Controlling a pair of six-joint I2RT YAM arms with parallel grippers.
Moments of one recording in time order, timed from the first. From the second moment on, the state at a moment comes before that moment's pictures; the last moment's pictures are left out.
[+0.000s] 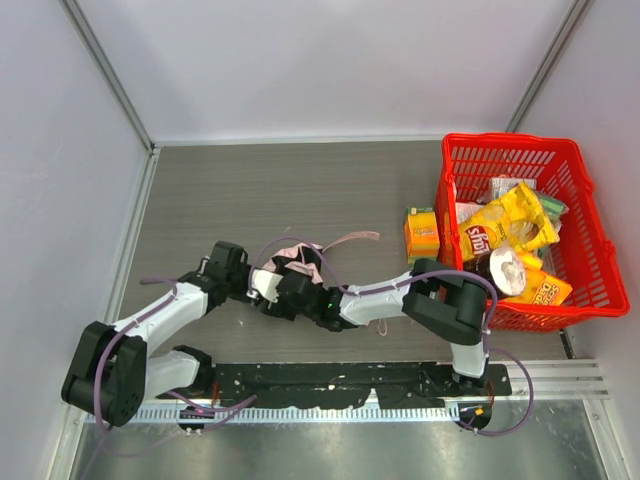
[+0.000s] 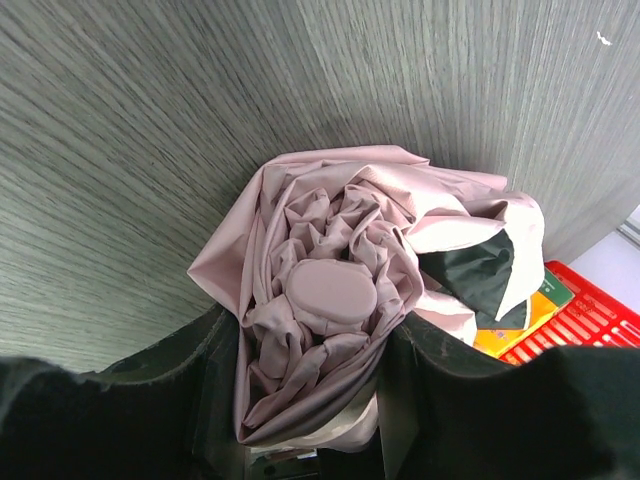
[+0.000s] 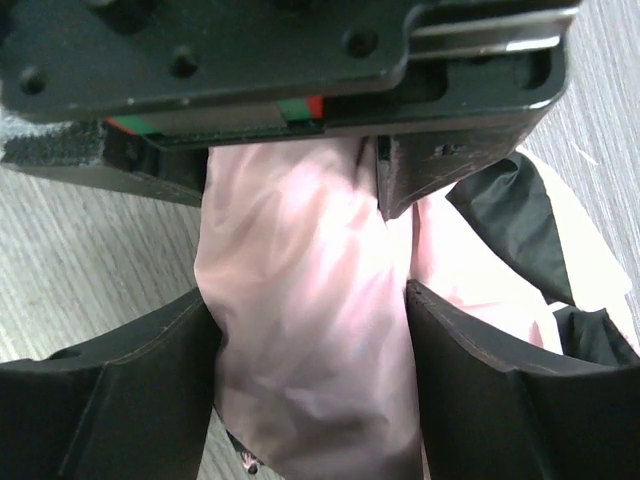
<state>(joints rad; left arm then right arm) -0.37 1.16 0.47 -0.30 0.06 -1.59 1.20 1.90 0.99 0.31 0.27 -0.31</state>
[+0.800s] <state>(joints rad) -0.36 0.89 0.34 -0.22 -0.10 -1.50 1.00 1.96 1.10 0.19 -0.23 -0.19</state>
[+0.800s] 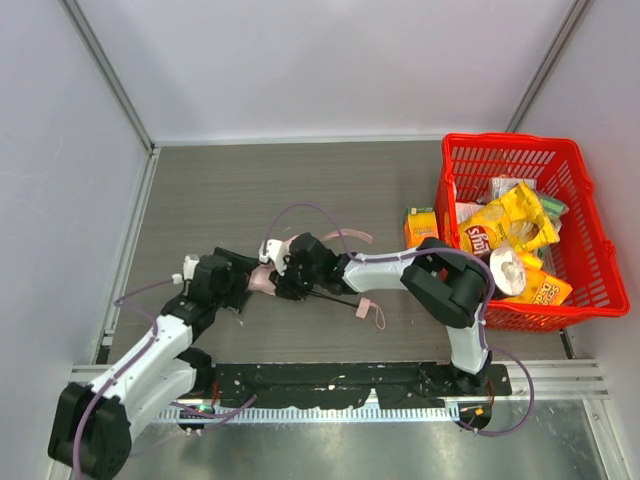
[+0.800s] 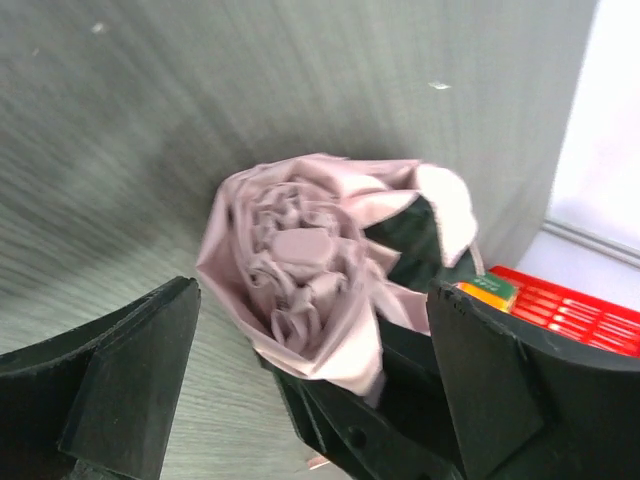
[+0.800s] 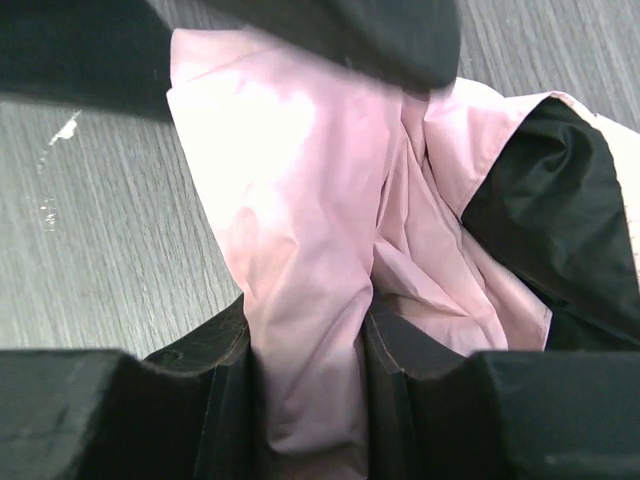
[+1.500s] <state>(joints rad) -0.35 0.83 0.28 -0.12 -0.07 -1.37 0.73 2.25 1.39 0.05 -1.03 0.19</state>
